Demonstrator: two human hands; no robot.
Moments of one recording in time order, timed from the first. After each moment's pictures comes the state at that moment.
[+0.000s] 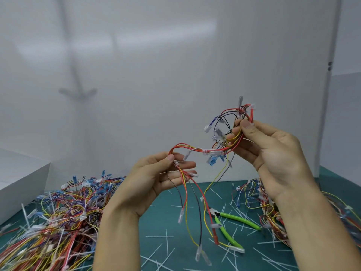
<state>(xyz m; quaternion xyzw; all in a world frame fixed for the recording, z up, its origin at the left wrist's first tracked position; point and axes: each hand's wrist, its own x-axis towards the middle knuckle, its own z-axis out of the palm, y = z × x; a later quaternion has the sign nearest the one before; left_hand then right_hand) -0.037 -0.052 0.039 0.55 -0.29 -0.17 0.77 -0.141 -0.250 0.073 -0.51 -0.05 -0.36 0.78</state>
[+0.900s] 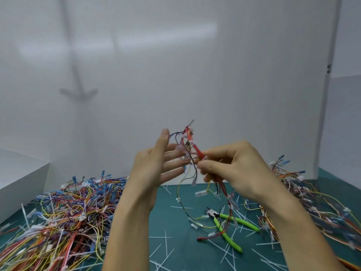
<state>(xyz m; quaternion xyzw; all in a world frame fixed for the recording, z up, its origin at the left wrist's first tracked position) -0.054 -0.072 0.059 0.62 -0.19 -0.04 0.76 -0.132 -0.236 0.060 -0.83 -0.08 -0.27 0.48</state>
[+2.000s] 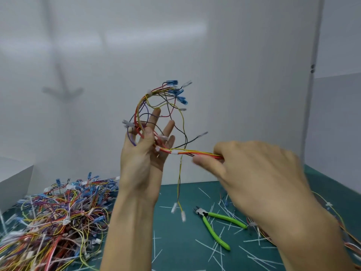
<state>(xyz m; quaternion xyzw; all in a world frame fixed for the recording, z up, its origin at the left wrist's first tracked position) -0.061 -0.096 0.069 0.33 -0.29 -0.01 0.90 -0.193 -0.209 0.090 -0.94 0.15 -0.31 -0.03</state>
